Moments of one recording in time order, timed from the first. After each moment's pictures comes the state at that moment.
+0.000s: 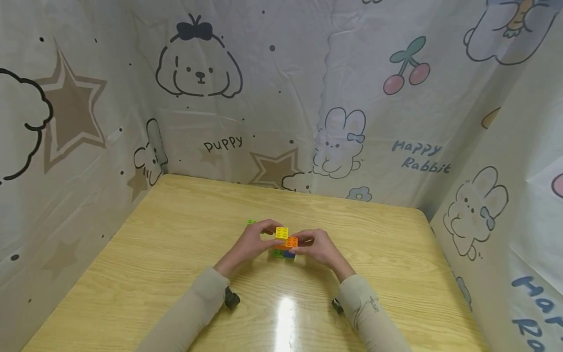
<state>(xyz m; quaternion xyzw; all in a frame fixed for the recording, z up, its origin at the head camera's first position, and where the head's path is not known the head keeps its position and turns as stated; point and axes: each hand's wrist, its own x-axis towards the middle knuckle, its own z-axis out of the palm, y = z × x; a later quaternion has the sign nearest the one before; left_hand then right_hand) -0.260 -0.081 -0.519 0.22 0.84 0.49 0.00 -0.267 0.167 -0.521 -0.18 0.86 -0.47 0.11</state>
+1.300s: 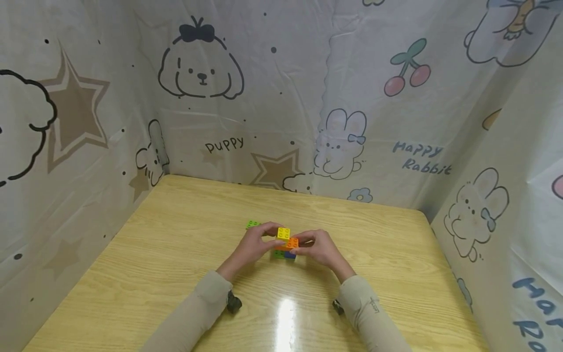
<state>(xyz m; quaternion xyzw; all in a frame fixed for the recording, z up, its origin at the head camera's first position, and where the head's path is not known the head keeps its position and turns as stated) -0.254 -0.077 -0.525 0.20 0.84 0.51 0.00 -0.265 0.166 -0.518 -0.18 0.86 -0.47 0.10</state>
